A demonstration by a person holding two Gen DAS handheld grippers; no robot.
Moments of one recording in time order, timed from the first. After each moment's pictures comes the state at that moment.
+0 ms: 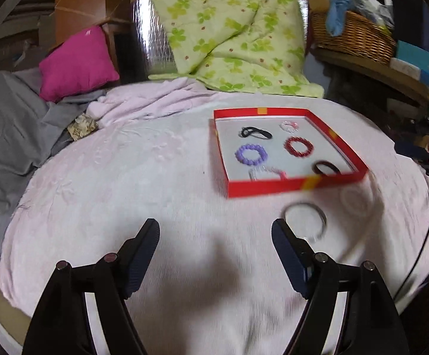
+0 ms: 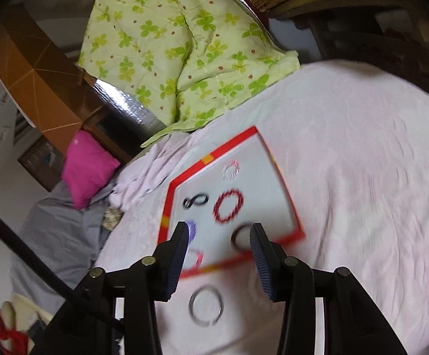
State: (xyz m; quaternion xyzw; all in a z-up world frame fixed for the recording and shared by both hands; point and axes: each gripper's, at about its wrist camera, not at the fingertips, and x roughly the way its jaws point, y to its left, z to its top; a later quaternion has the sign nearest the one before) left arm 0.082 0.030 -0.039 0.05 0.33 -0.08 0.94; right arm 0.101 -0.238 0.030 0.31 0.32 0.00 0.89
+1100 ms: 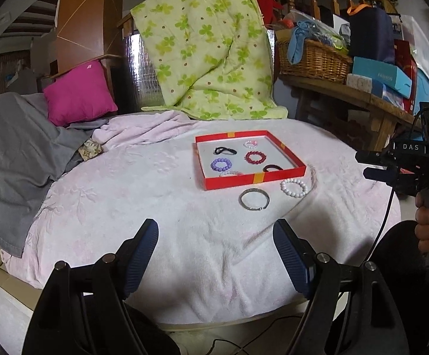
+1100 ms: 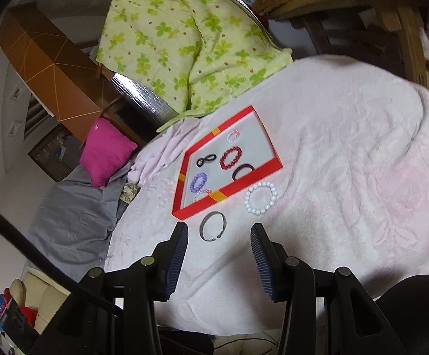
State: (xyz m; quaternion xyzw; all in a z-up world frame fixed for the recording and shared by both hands) left arm -0.059 0.047 0.023 0.05 0.27 -0.12 0.95; right arm -0.036 -0.218 0.050 0.30 0.32 0.01 0.90
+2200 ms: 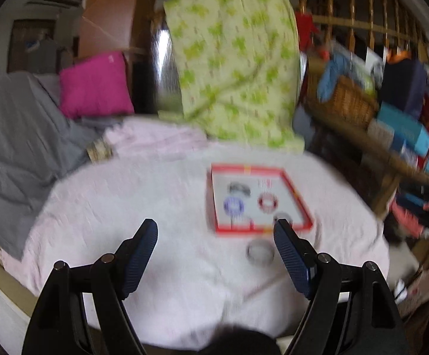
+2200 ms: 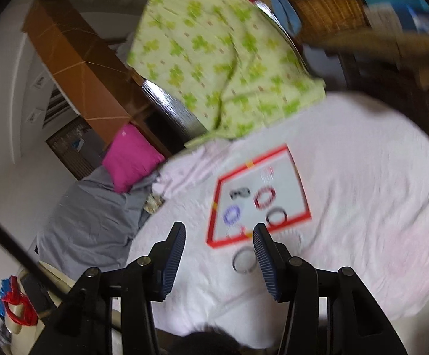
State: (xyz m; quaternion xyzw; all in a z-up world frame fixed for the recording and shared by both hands) left arm 0.002 0.076 0.116 -0.04 0.26 -0.09 0.96; right arm -0.018 -0.216 0.159 0.26 0.29 0.06 0.92
